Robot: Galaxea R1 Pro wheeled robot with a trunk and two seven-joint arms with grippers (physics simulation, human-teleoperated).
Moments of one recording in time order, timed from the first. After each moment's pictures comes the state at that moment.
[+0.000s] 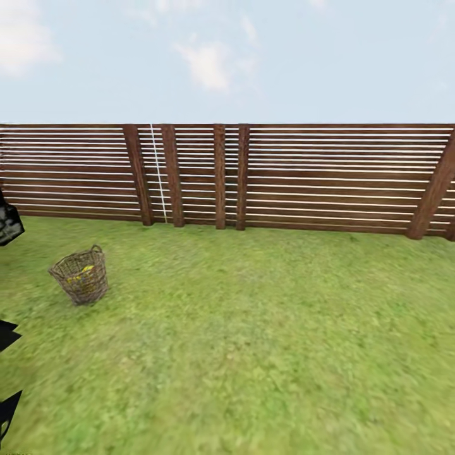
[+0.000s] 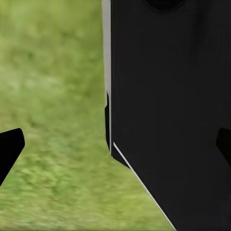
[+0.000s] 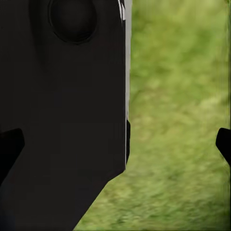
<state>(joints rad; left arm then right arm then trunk) 0.01 0.06 0.00 -0.01 0.00 0.01 0.00 -0.07 -0.05 0.00 0.09 -0.01 -0.01 -0.01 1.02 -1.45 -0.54</state>
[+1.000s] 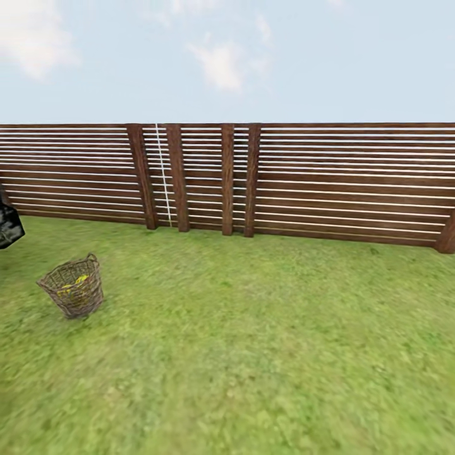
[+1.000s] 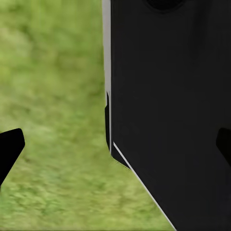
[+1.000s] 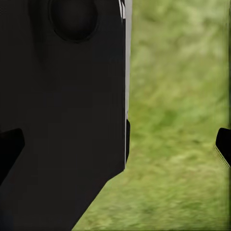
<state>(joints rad) 0.01 0.06 0.00 -0.01 0.00 0.01 0.00 -0.07 -0.05 0.00 0.09 -0.01 -0.01 -0.01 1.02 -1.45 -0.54</state>
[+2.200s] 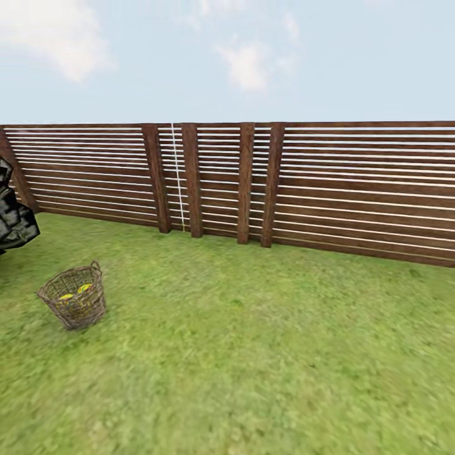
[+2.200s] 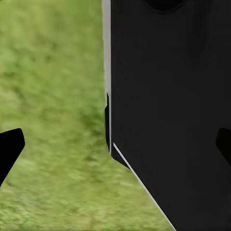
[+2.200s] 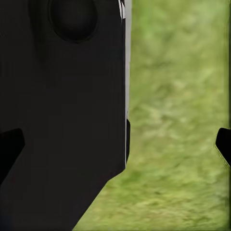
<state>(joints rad) 0.01 0.06 0.00 -0.01 0.00 0.01 0.00 -0.07 -0.05 0.00 0.09 -0.01 -0.01 -0.01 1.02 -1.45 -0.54</state>
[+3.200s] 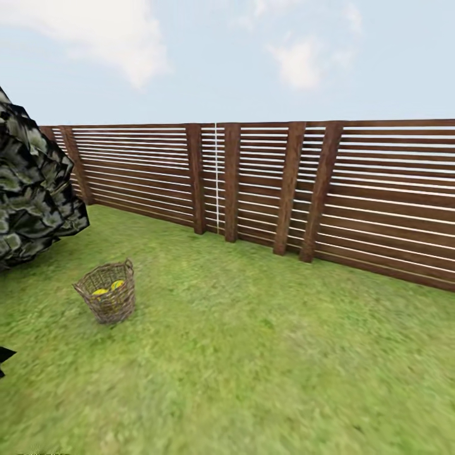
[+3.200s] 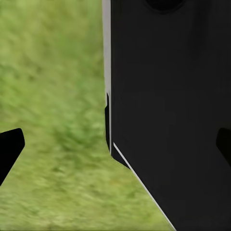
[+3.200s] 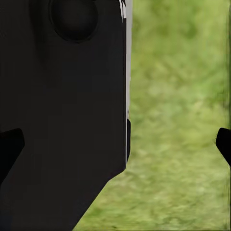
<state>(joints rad) 0.01 0.06 0.00 -0.01 0.00 0.01 0.00 -0.07 -0.05 0.00 0.09 -0.01 -0.01 -0.01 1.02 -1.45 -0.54</state>
